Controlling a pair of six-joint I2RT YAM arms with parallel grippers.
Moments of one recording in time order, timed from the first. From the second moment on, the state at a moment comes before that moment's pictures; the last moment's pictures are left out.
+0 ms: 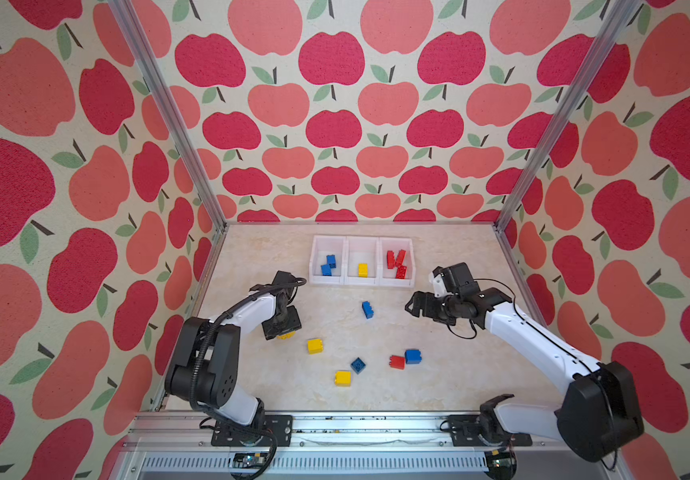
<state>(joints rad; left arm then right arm) -0.25 1.55 0.88 -0.76 -0.06 -0.56 0.47 1.28 0.90 -0.64 -0.25 0.53</state>
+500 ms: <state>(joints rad) -0.41 1.53 1.09 -0.86 -0.08 -0.57 0.47 1.25 0.87 -0.64 -0.25 0.53</state>
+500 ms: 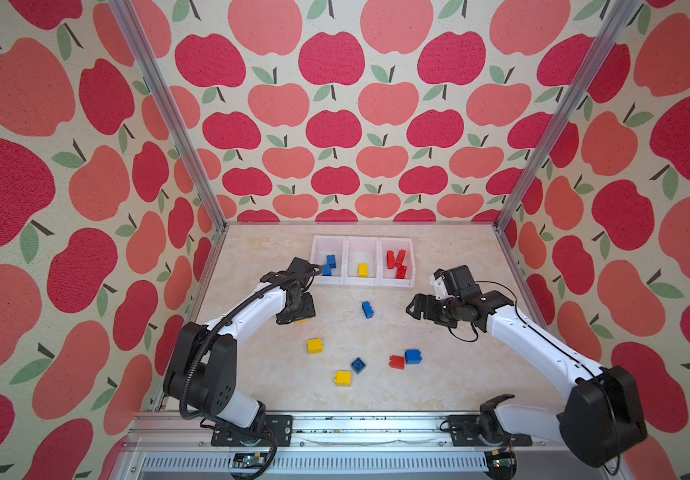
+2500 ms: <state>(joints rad) -0.54 2.55 2.46 -0.92 -0.08 -0.37 0.47 1.20 0.85 -0.65 -0.25 0.53</state>
